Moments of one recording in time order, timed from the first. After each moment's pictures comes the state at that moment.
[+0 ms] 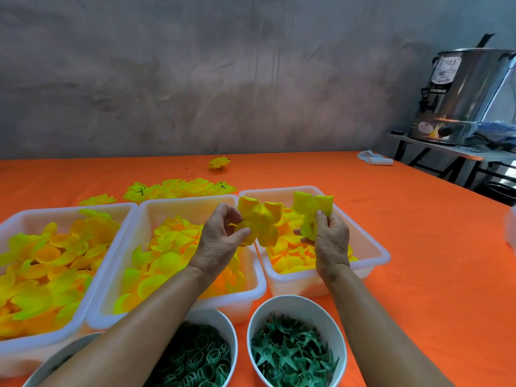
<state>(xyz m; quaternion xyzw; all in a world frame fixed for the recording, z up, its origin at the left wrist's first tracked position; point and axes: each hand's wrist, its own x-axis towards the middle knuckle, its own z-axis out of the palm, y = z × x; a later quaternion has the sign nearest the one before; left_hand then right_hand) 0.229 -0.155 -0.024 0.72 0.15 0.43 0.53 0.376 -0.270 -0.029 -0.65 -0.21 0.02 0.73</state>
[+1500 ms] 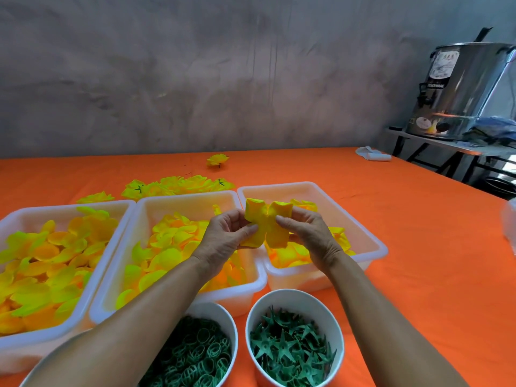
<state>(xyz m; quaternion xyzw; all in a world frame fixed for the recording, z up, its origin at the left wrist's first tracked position) 0.233 -0.158 -0.026 0.66 0.13 0.31 0.68 0.366 -0.273 -0.016 -0.58 -0.37 0.26 0.67</state>
